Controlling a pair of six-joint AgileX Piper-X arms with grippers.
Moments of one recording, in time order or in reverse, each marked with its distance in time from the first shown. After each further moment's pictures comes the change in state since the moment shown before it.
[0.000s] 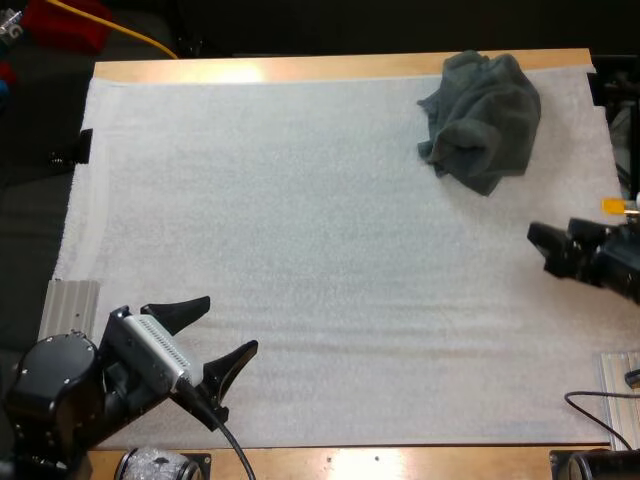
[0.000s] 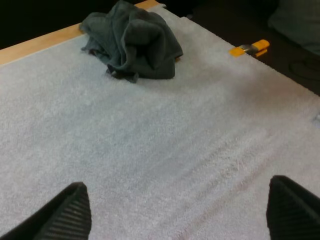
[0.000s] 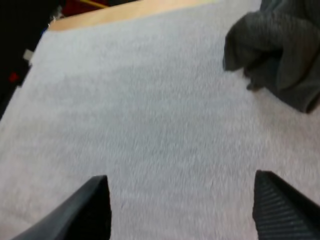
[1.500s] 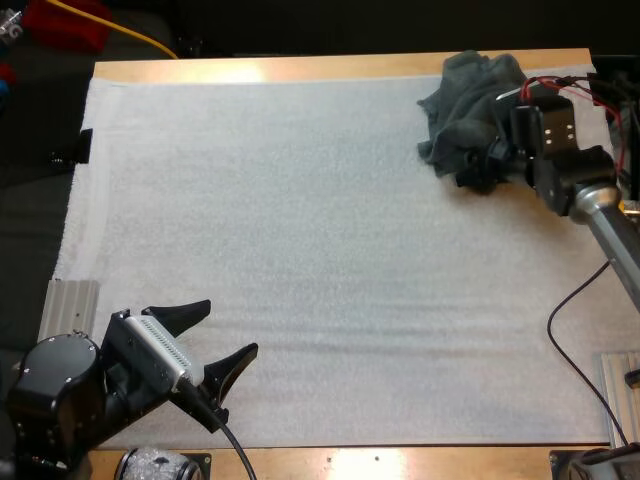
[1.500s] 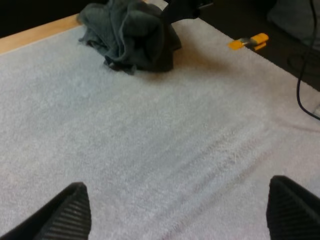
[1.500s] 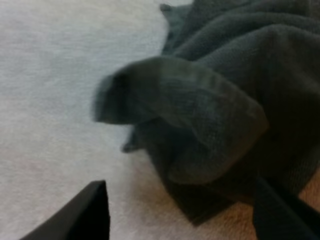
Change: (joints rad) left arm 0.000 0.000 0.000 0.028 0.000 -0.001; right arm 0.207 0.810 -0.278 -0.291 0.477 -0.384
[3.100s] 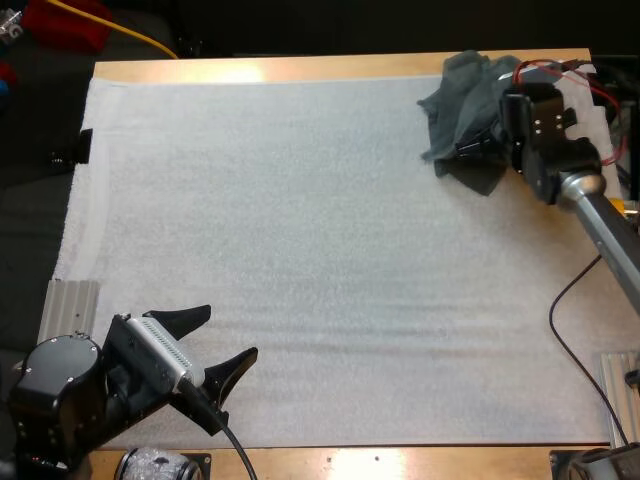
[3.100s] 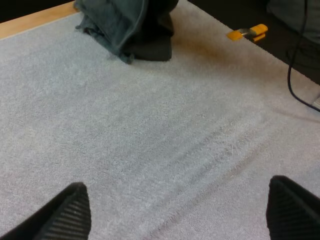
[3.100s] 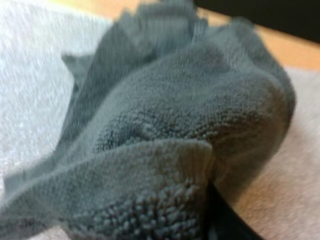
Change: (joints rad) left arm 0.000 0.000 0.000 0.026 0.000 0.000; right arm 0.000 0.042 -0.044 -0.143 0.202 0.004
